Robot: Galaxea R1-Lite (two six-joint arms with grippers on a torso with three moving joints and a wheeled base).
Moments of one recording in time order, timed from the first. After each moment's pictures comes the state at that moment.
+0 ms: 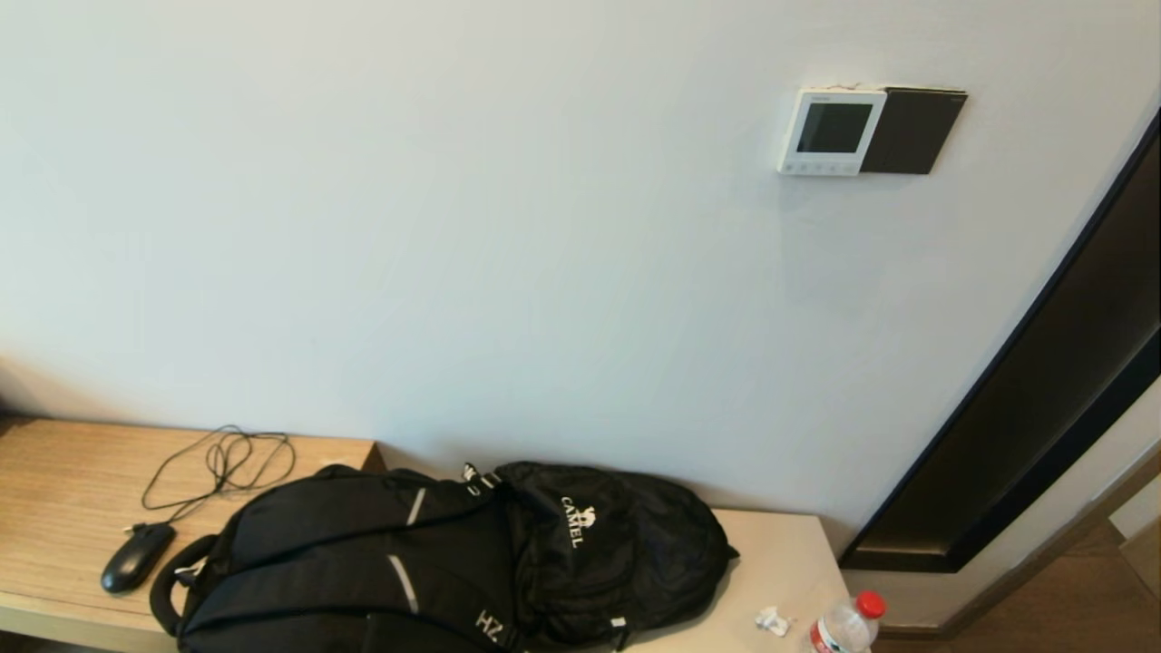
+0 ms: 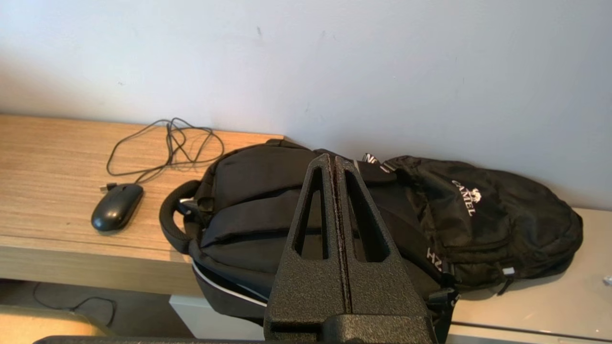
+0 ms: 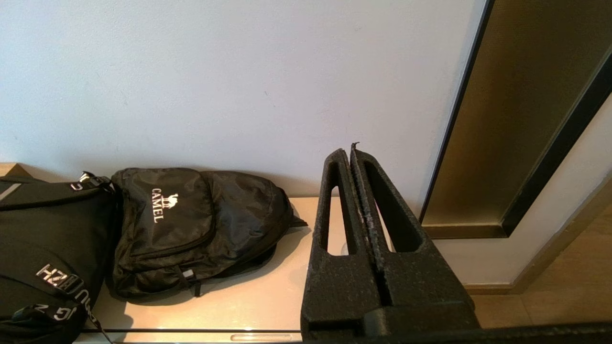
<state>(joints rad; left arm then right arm) 0.00 0.00 0.00 0.00 0.00 -0.01 0.00 0.00 0.00 0.00 0.00 -0.01</state>
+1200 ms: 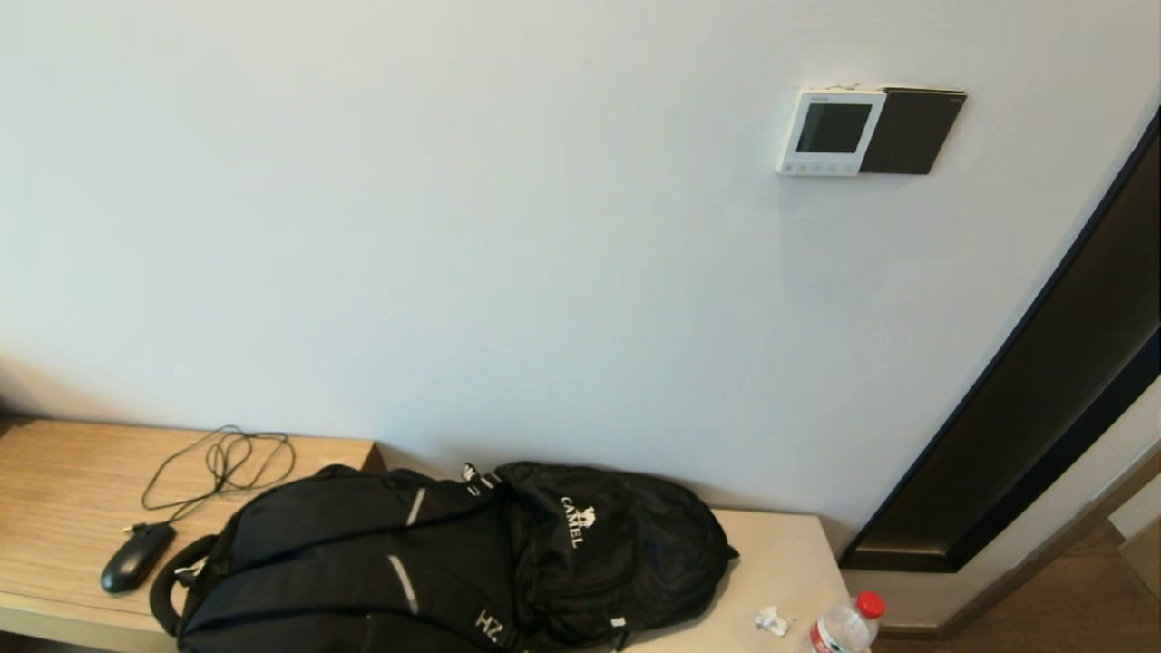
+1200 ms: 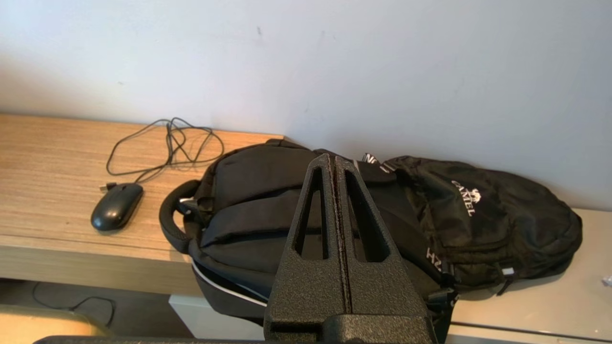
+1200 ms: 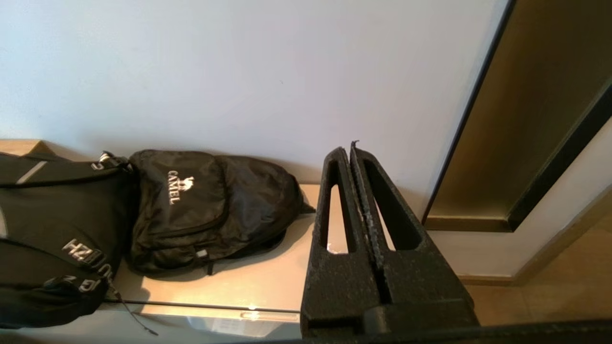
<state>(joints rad) 0.00 0.00 0.00 -0.01 0.00 -0.01 0.00 0.06 -0.14 0.04 0.04 -0.03</state>
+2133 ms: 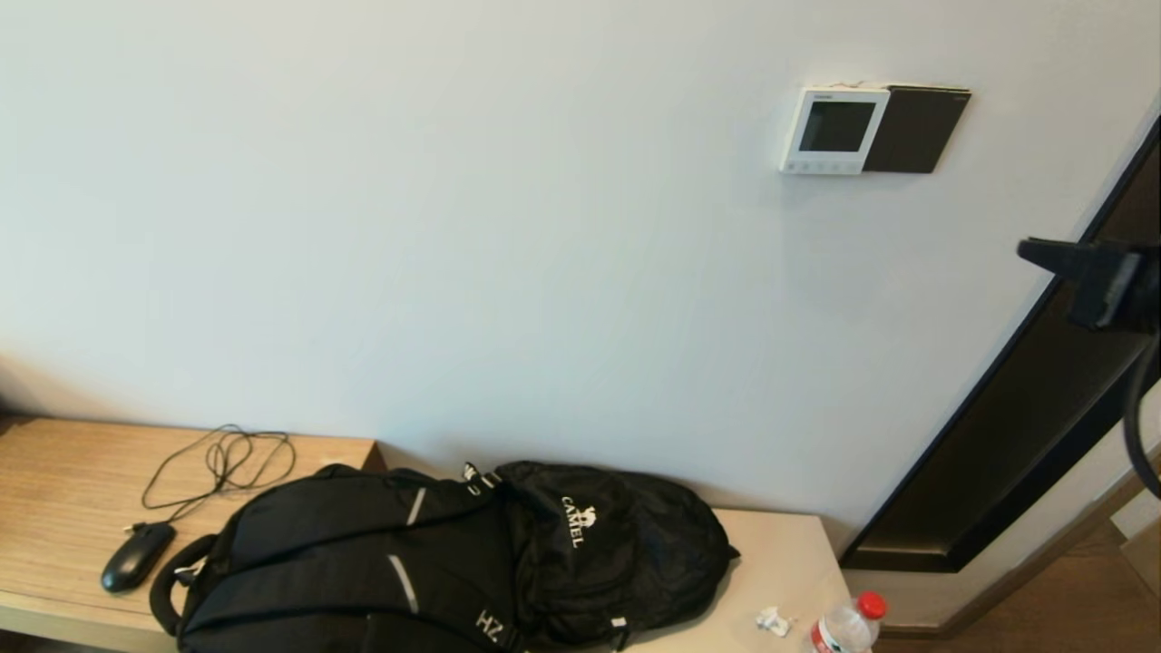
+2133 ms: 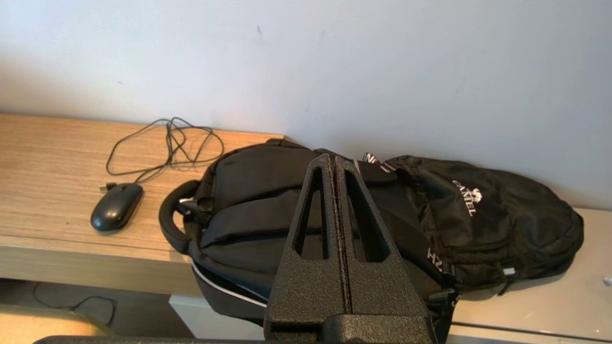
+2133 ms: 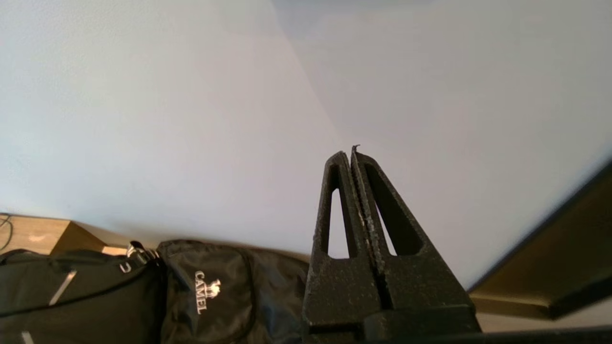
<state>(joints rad) 0.00 0.00 0.00 -0.01 0.00 -0.01 0.05 1.24 -0.95 -0.28 0.07 0.00</state>
